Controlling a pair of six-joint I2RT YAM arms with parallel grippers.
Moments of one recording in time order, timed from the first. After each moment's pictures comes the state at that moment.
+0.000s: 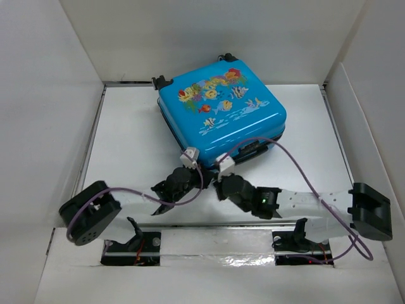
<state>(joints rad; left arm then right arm) -0.93 1.32 0.32 0.67 -0.19 -0.66 1.20 1.23 0.63 0.10 0.51 0.36</state>
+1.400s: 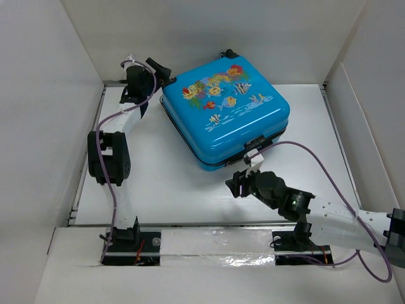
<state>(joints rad) -0.10 1.93 1.52 0.19 0.09 -0.86 1.07 0.89 0.48 0.06 0.36 0.37</state>
